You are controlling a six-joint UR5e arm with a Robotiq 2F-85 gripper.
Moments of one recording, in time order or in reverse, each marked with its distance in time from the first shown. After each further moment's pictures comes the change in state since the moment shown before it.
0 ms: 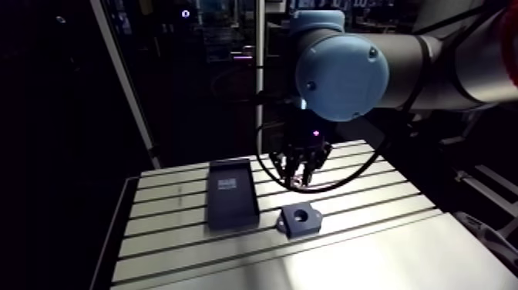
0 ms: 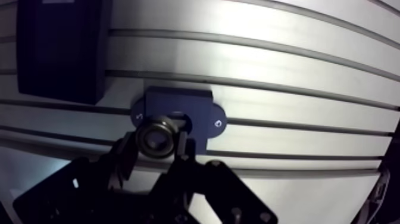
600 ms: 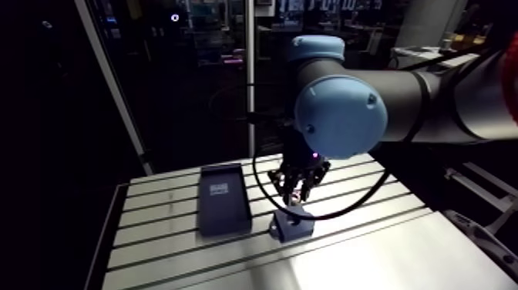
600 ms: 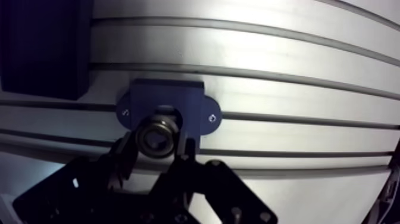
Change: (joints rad) arm -0.036 -0.012 0.094 -0.102 0.009 -0.012
